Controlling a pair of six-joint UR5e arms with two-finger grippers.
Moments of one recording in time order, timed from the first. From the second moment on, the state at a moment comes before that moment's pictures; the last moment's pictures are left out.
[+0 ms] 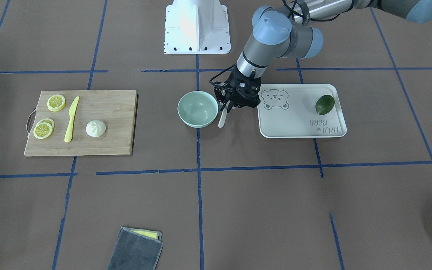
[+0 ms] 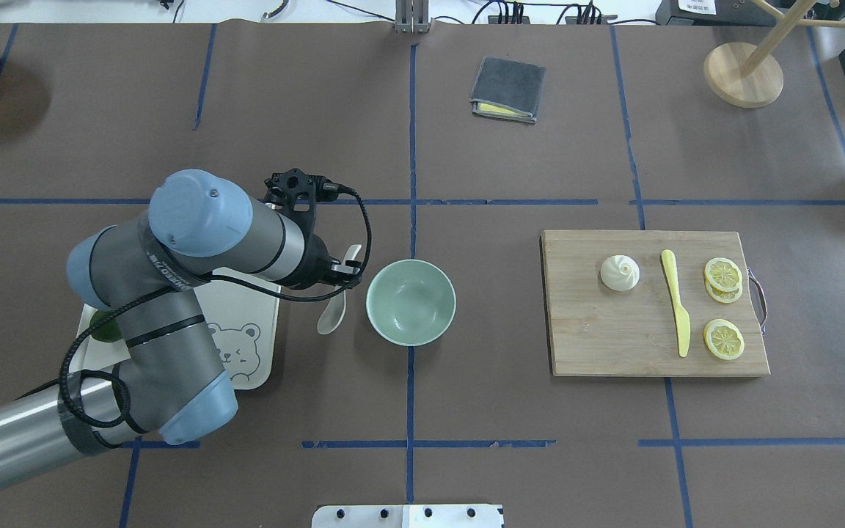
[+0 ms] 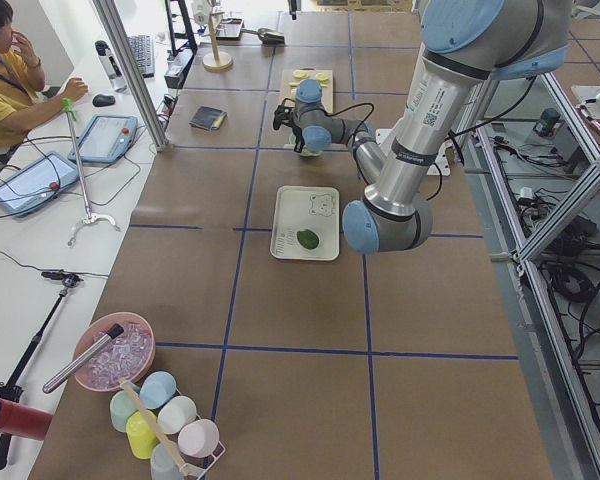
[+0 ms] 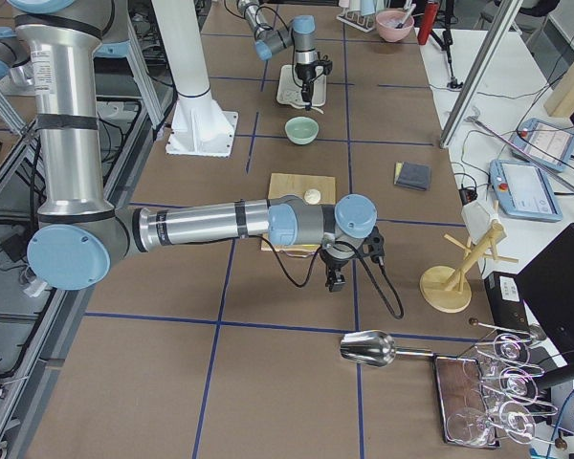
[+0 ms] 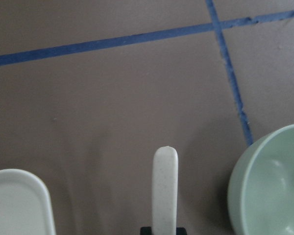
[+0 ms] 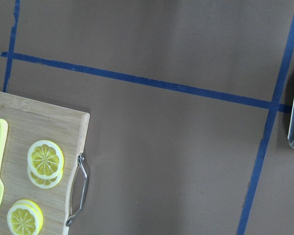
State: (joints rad) left arm -0.52 -2.17 -1.68 -1.96 -1.88 -1.17; right arm 1.45 -1.55 1.68 -1.67 2.51 -0.08
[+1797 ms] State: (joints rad) left arm -0.56 -2.06 -1.78 -1.97 -1.77 -1.02; right arm 0.99 -1.48 1.83 -1.23 2.32 0.79
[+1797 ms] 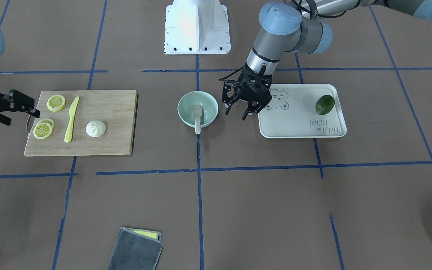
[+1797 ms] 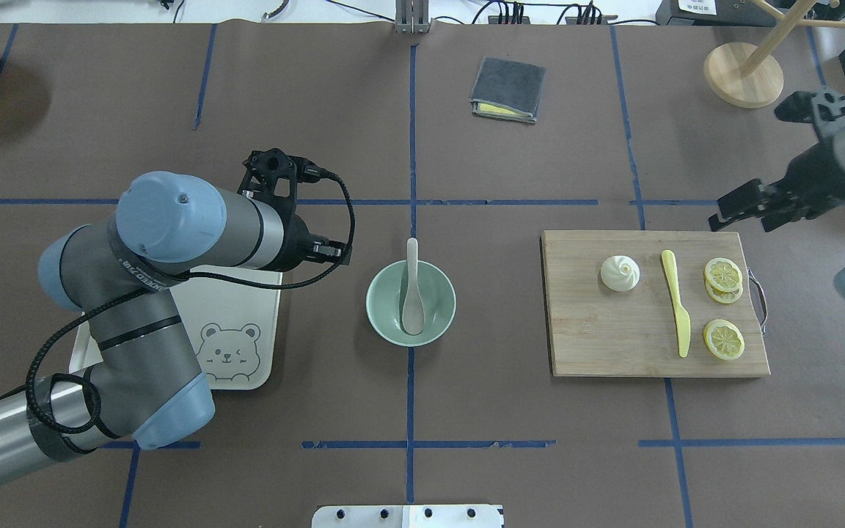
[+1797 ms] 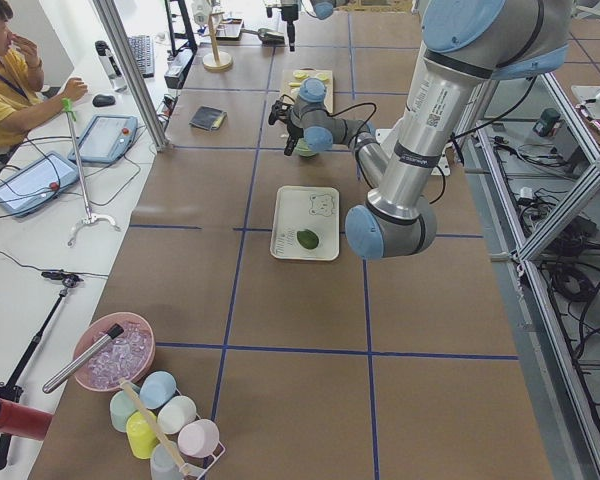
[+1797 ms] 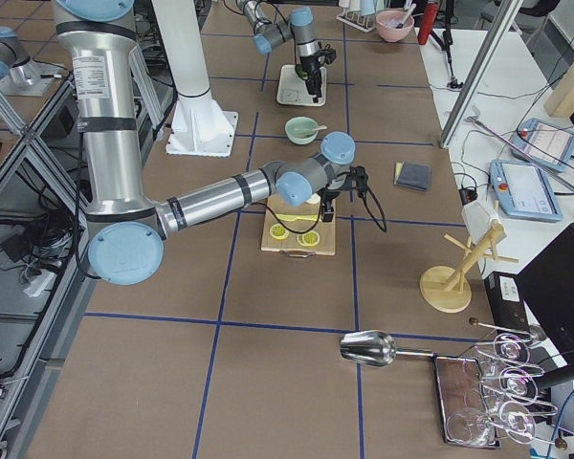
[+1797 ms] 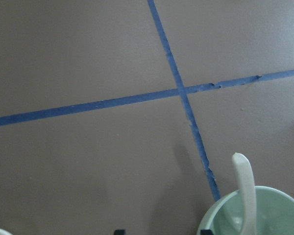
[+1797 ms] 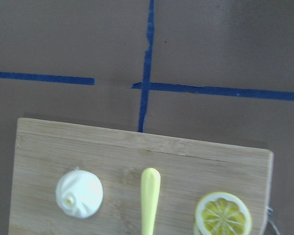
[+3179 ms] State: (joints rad) left arm -0.56 -2.03 -1.80 -1.97 -1.77 -1.02; right arm 0.74 -1.36 1.73 -1.18 2.04 1.04
